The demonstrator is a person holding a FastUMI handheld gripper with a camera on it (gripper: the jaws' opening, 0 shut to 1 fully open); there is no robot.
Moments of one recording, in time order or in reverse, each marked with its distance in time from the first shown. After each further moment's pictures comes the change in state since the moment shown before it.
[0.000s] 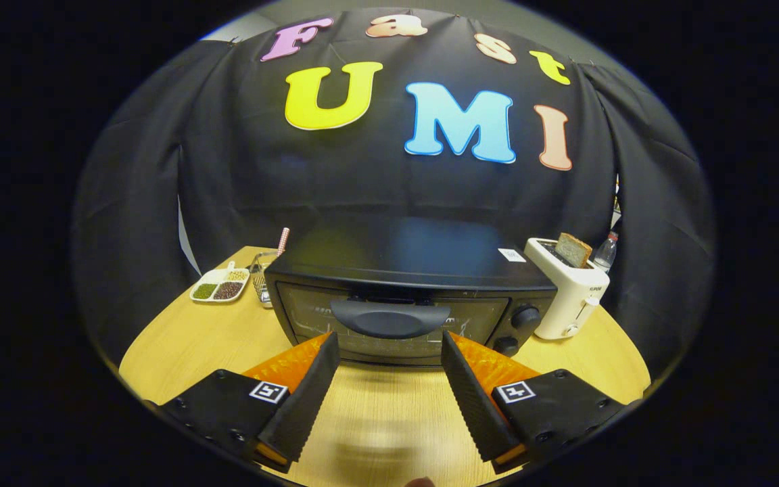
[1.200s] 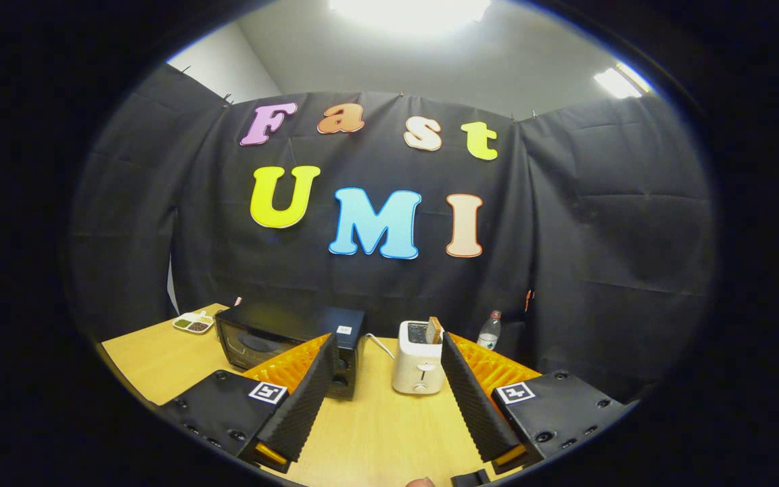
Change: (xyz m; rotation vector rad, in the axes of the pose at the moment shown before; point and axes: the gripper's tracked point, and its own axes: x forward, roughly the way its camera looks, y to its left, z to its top) arm -0.202 -0.264 0.064 -0.028 -0.369 -0.108
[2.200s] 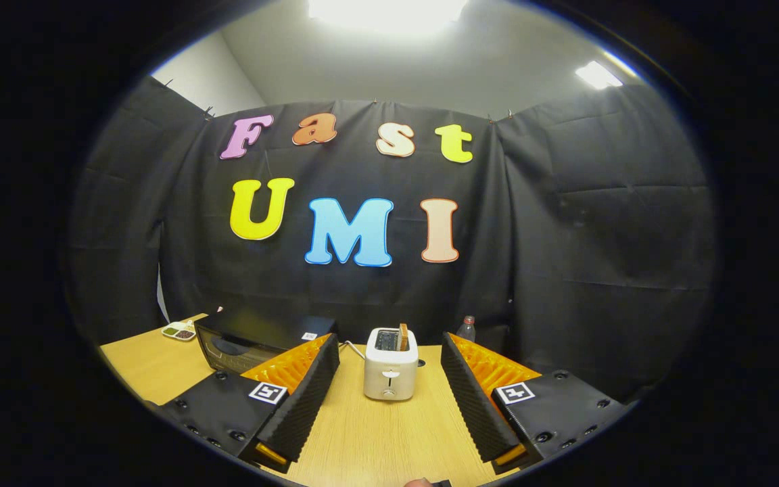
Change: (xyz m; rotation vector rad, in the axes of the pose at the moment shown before) arm 0.002 -0.049 0.000 0.034 -0.030 -0.016
